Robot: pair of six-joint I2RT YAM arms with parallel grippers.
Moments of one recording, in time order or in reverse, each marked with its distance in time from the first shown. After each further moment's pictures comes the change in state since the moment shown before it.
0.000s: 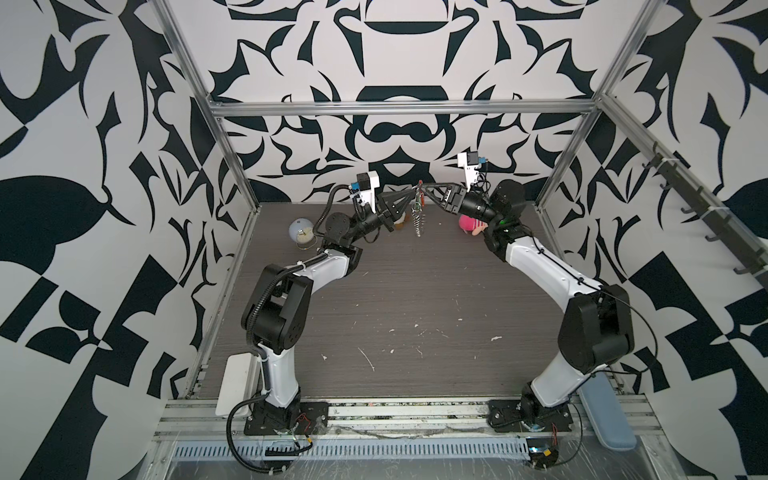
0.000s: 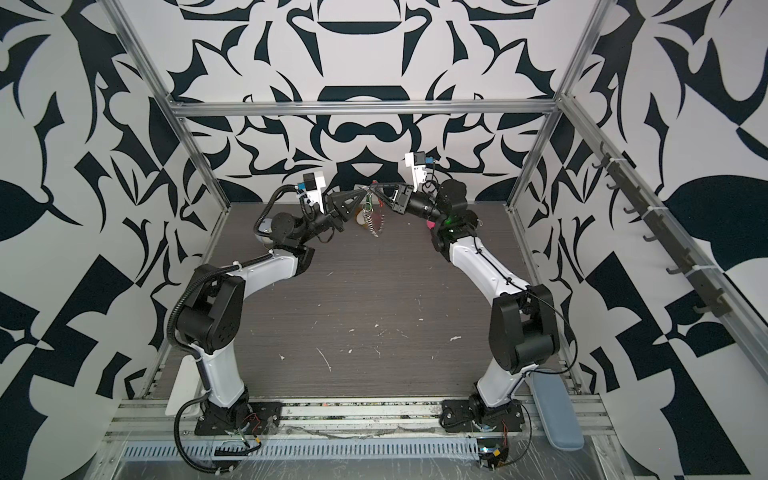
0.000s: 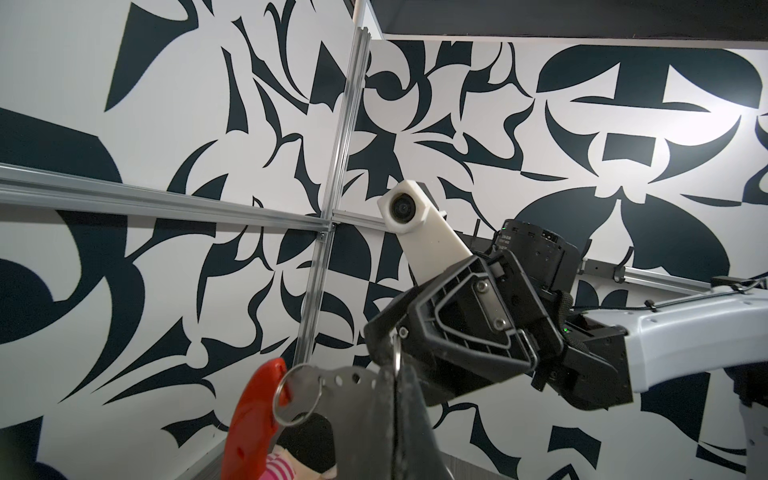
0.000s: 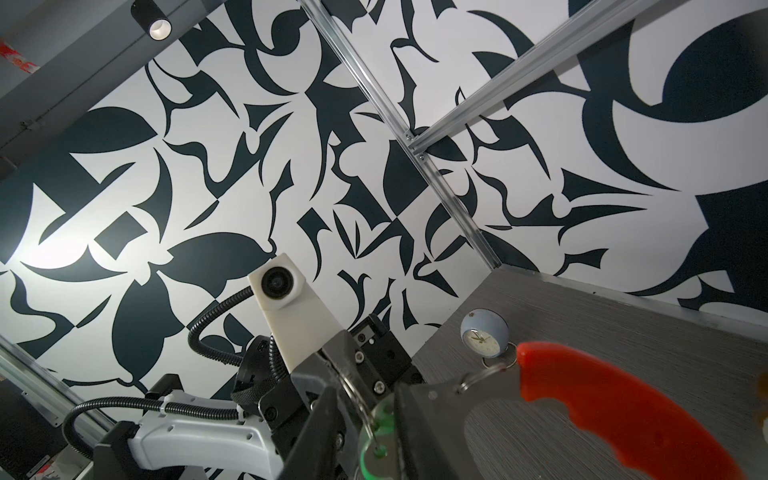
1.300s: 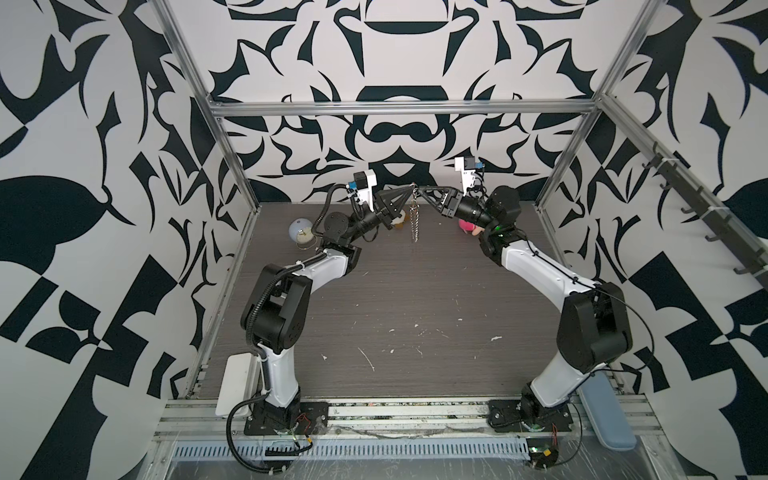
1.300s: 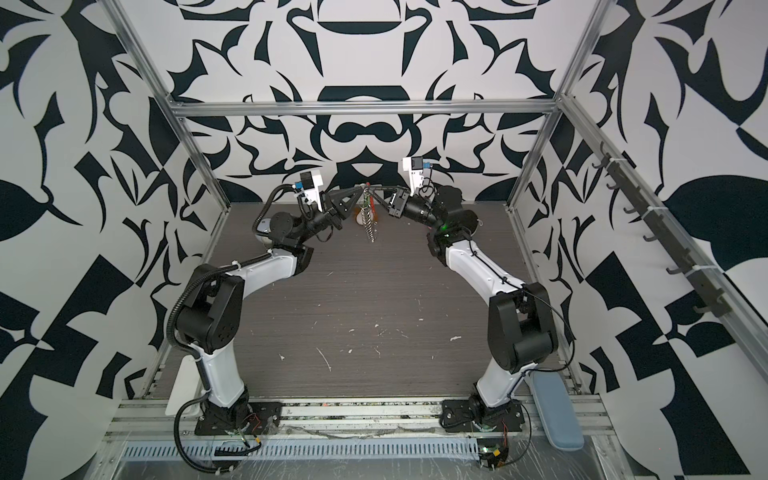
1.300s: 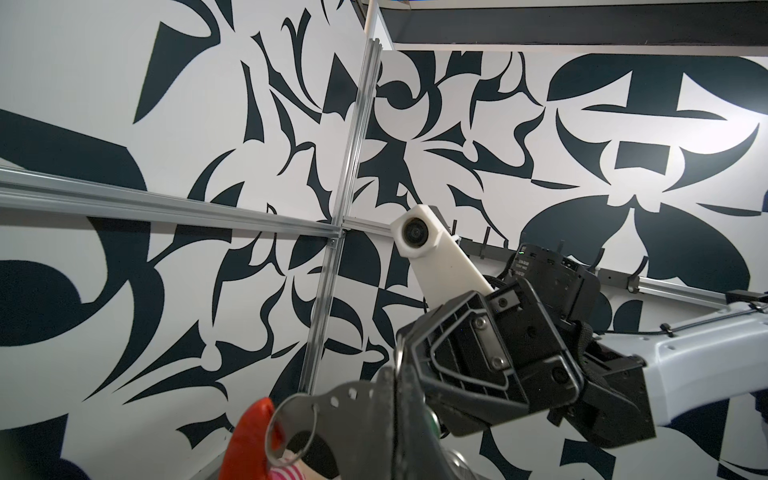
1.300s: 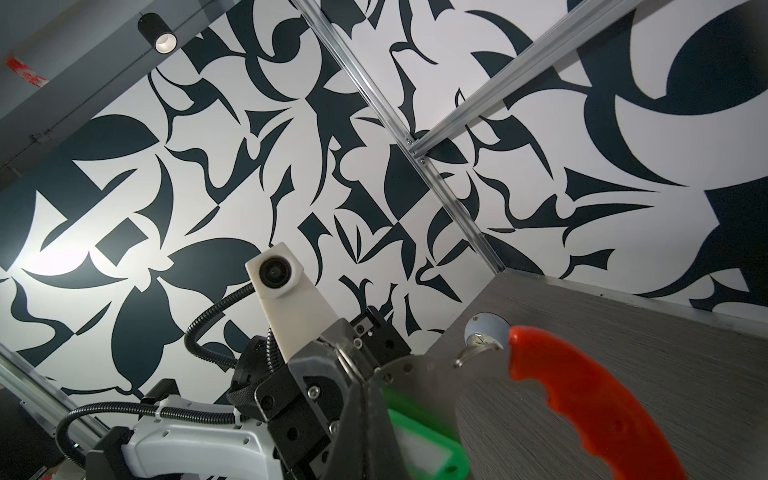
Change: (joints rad) left arm 0.006 0.000 0.002 0.001 -0.029 0.000; right arm 0.032 0.011 -0.051 0.088 0.043 0.029
